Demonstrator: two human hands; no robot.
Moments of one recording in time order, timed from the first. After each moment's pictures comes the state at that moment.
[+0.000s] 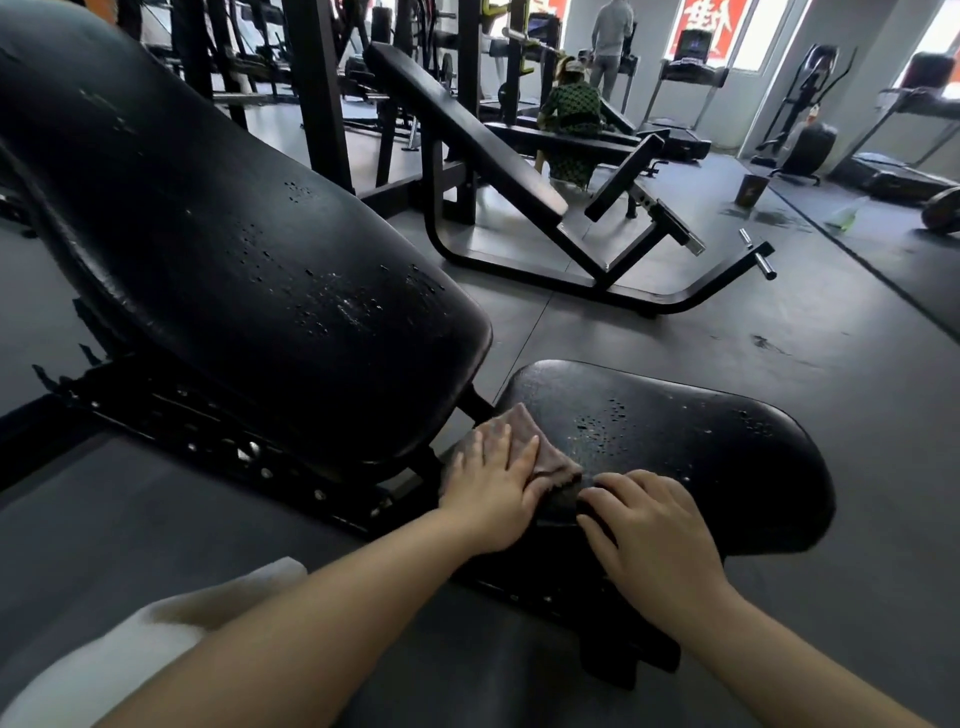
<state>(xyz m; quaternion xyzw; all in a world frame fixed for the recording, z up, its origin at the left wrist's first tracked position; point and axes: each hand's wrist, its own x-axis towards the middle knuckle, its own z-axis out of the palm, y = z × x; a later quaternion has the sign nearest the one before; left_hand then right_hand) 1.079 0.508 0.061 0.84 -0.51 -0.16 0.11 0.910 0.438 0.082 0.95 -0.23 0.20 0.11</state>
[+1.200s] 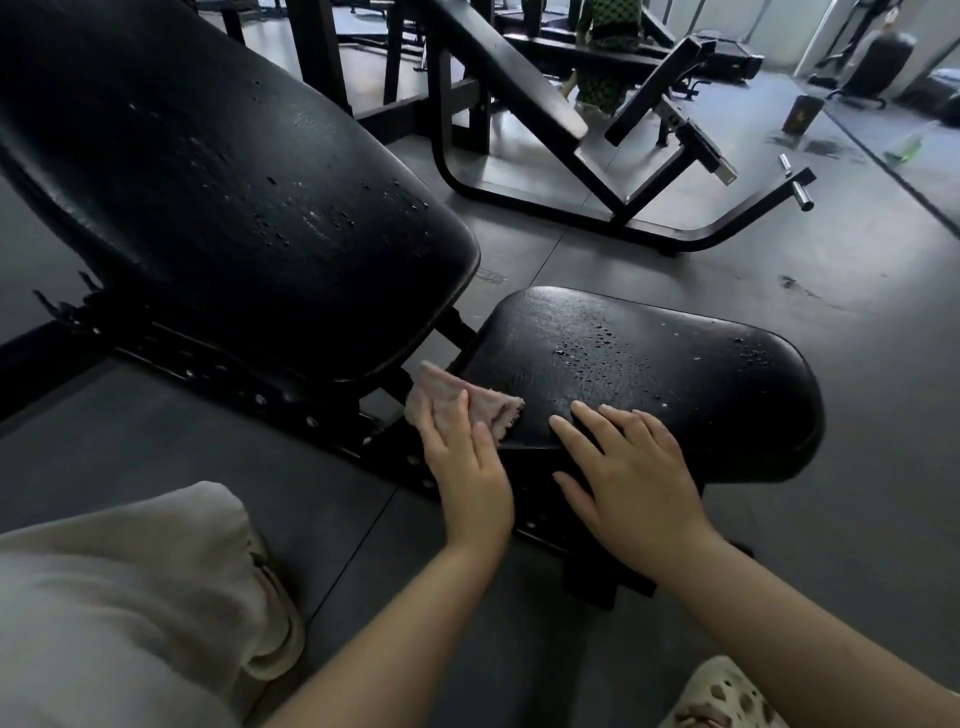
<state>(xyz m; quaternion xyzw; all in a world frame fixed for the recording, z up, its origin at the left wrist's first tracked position) 1.002 0.512 0.016 0.73 -0.19 -0.03 0.66 0.890 0.430 0.068 0.96 -0.20 0.14 0.14</state>
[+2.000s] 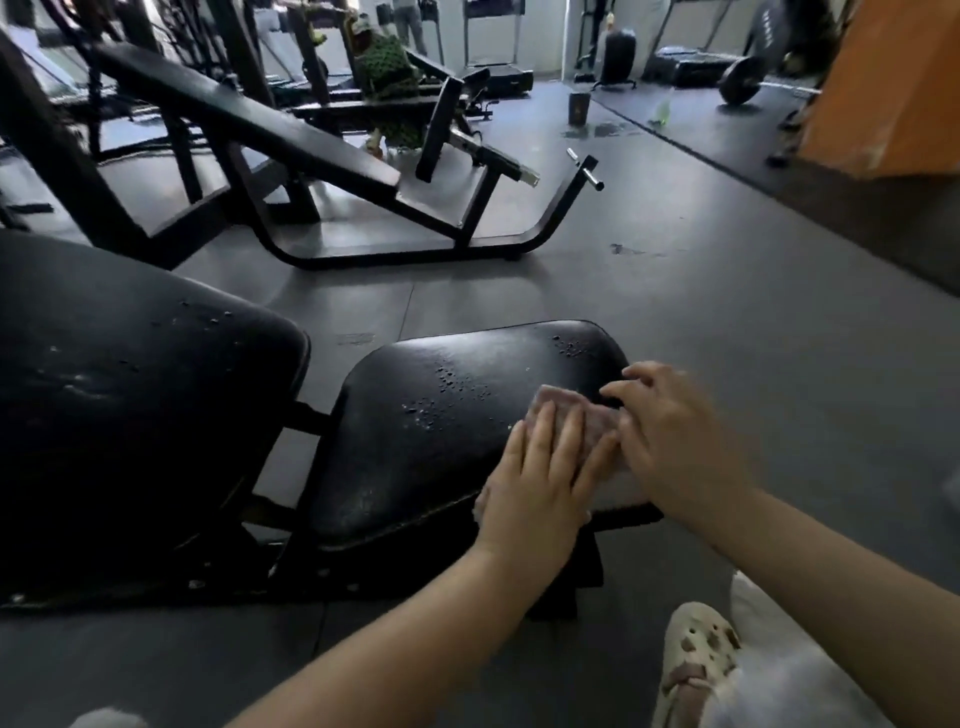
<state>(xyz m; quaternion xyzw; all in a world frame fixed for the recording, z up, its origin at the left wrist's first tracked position) 0.934 0.433 0.052 0.63 -0.74 0.23 0.05 0.796 0.366 0.108 0.85 -0.42 0.32 -0.01</state>
